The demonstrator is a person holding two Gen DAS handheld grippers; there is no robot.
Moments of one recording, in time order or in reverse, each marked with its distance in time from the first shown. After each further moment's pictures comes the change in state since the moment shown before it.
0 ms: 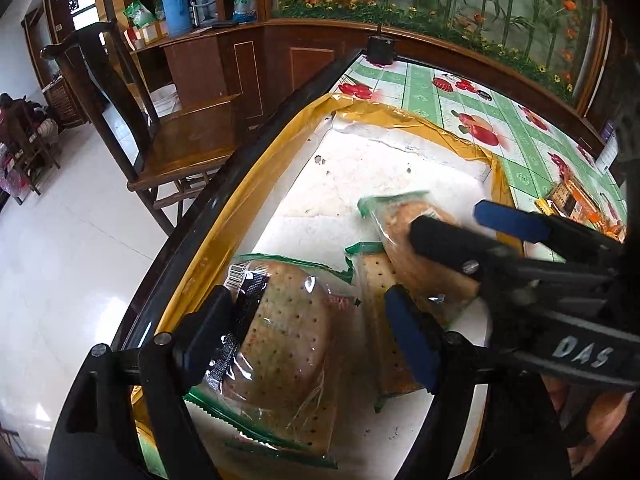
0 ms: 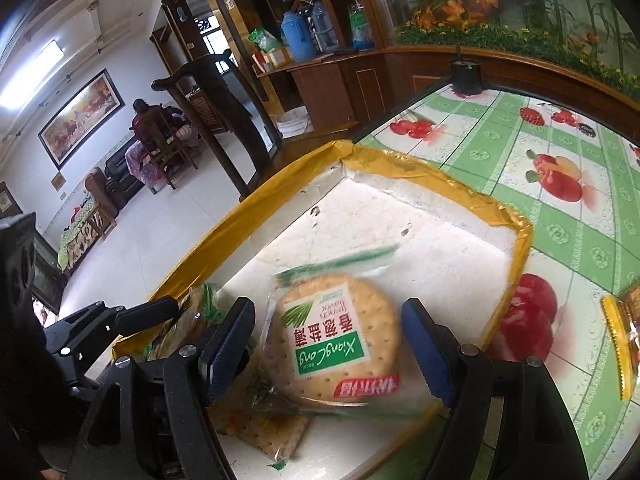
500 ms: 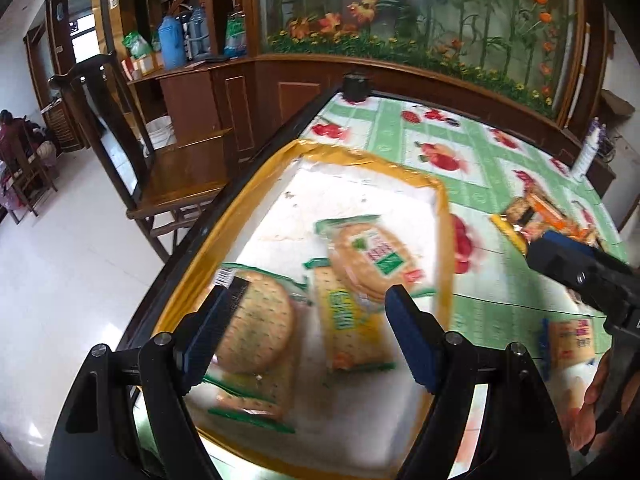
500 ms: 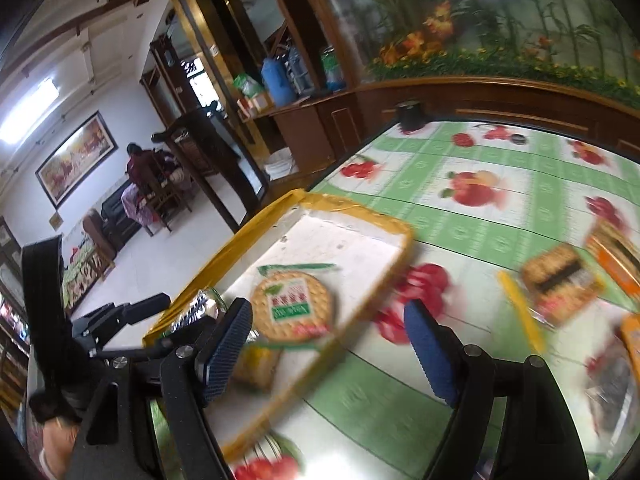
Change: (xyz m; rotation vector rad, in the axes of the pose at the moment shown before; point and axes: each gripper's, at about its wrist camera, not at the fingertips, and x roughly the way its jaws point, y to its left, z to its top) left arm -0.051 -0.026 -0.004 0.024 -0.116 -0.040; right arm -0.110 -0.048 -0.030 0.086 -0.144 -0.024
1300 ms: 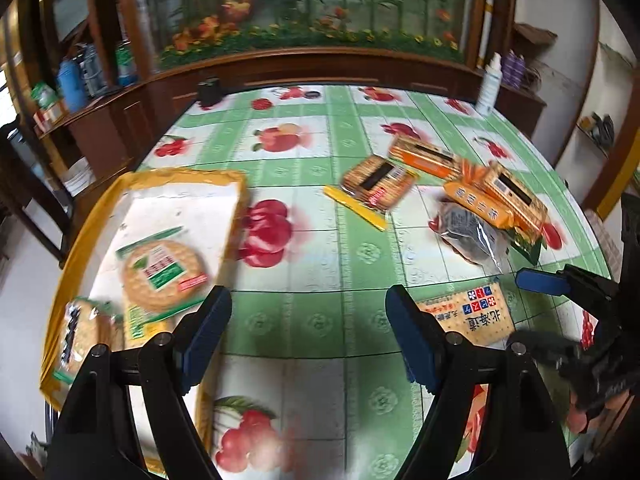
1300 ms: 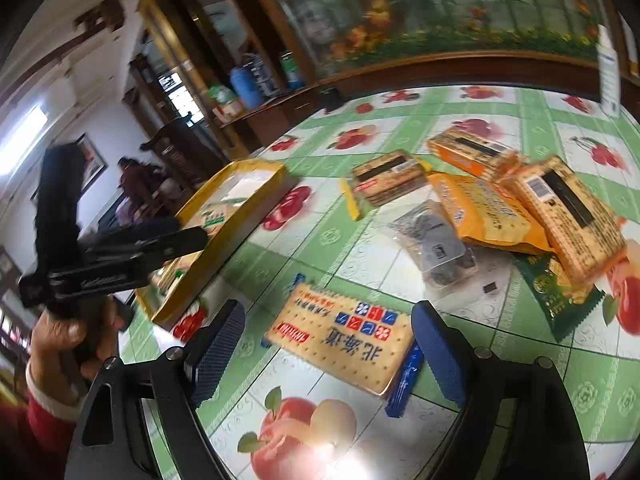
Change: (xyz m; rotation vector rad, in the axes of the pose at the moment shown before) left arm -0.009 -0.156 -0.002 0.264 0.050 -0.186; right arm -0.123 -0.118 -0.093 0.071 0.023 0.001
